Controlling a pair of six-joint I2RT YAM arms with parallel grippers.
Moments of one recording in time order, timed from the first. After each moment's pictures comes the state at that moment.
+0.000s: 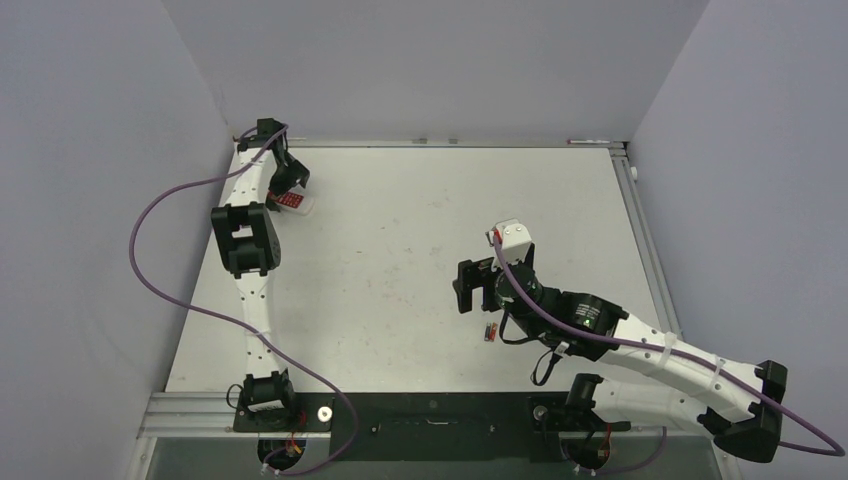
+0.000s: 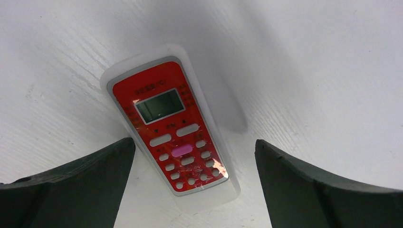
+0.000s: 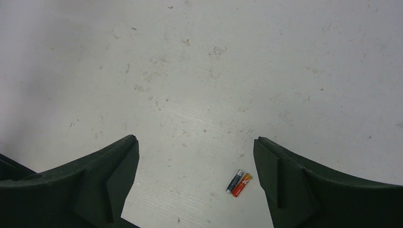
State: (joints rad) left arm 0.09 2.56 2.38 -1.00 -0.21 -0.77; right arm 1.09 0.92 0.91 -0.54 0.54 0.46
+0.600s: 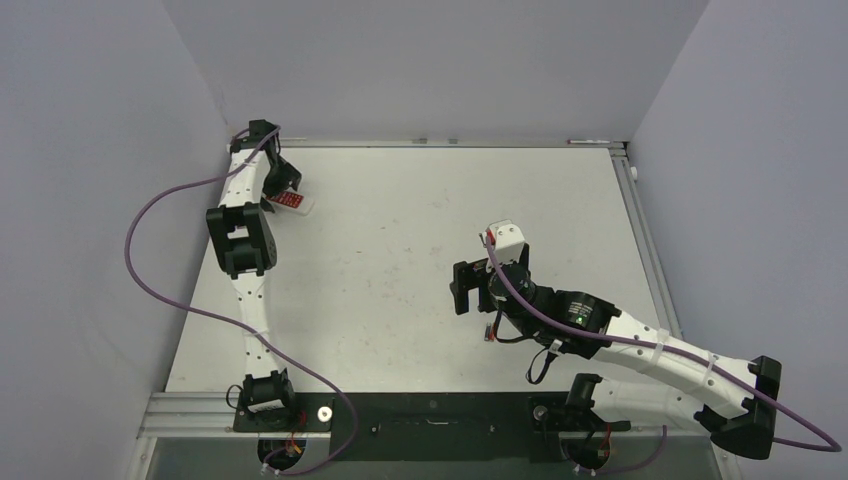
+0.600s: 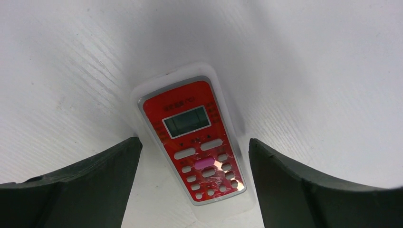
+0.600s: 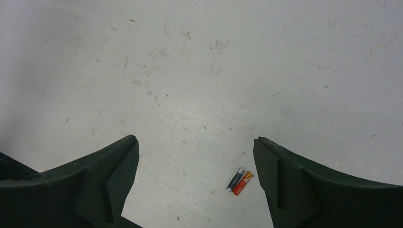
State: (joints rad) left arm 0.12 2.57 2.39 -1.01 -0.22 -0.76; right arm 1.09 0.96 0.91 -0.54 0.53 0.47
